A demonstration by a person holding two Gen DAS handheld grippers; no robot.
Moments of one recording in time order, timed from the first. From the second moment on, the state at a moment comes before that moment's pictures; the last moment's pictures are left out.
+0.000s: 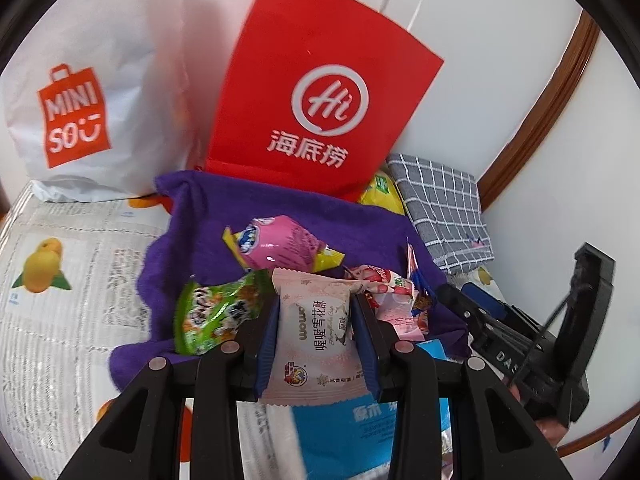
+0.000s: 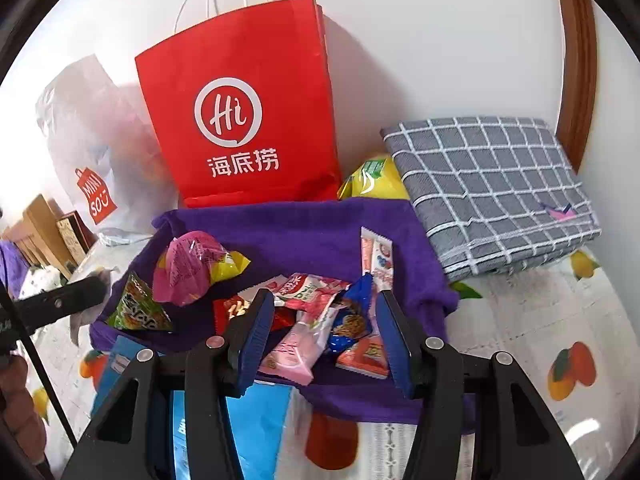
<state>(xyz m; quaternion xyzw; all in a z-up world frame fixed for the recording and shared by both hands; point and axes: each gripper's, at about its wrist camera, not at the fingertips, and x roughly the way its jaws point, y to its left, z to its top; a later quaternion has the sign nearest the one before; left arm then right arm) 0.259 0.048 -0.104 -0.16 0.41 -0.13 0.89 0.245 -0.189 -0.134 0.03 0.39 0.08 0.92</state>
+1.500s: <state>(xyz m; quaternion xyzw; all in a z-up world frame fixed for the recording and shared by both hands) 0.266 0.028 -0.097 -0.13 0.41 -0.13 0.89 0.233 -0.203 -0.122 0.09 0.39 0.14 0.91</state>
